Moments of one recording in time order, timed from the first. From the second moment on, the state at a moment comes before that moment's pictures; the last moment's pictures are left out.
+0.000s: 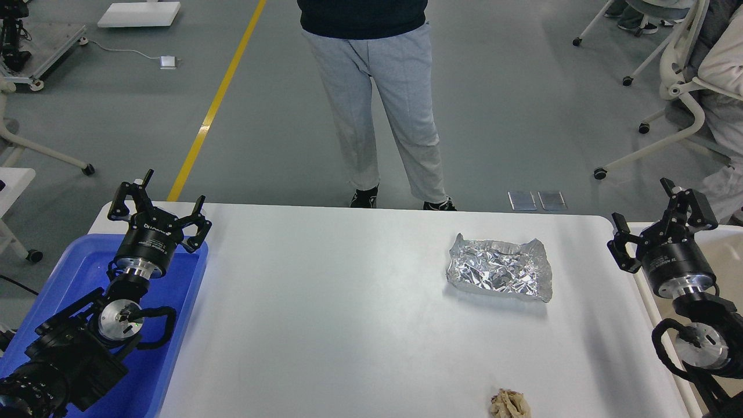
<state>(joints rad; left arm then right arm) -0.58 0.34 -0.74 -0.45 -0.16 -0.63 -0.53 0.25 -0.39 1.31 0.99 -0.47 0.09 0.34</state>
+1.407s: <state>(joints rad) -0.58 0.34 -0.74 -0.45 -0.16 -0.63 -0.53 0.34 -0.75 1.00 1.32 -0.60 0.06 0.13</state>
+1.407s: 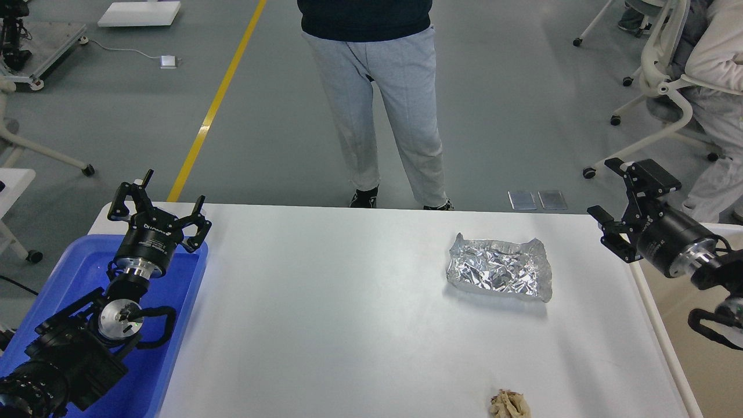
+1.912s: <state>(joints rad) -0.58 0.34 -0.74 -0.45 -0.16 -0.63 -0.53 0.46 -0.80 0.77 1.32 -1.30 0.06 -0.02</state>
